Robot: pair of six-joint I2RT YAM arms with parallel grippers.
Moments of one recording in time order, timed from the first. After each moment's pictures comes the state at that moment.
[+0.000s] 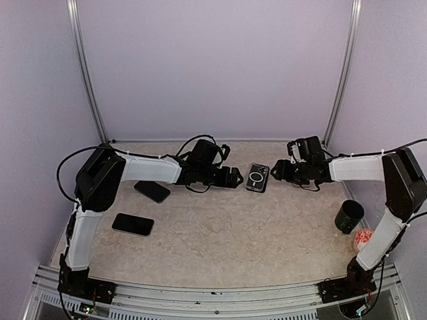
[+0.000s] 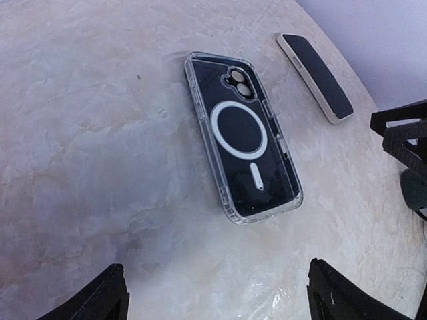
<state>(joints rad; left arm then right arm) -0.79 2.25 1.64 -0.02 0.14 -0.43 0.36 1.65 0.97 -0.01 -0.12 0.45</state>
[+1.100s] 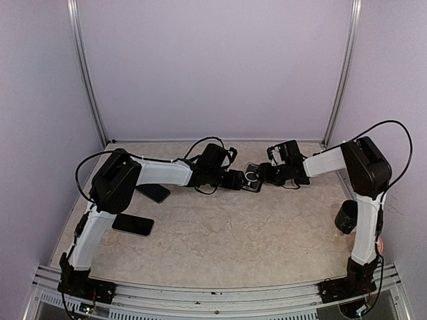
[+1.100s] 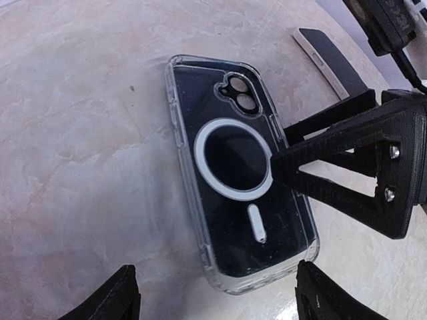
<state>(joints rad) -0.80 2.42 1.82 -0.03 0.09 -0.36 0.38 2.06 1.22 0.10 -0.27 0.46</state>
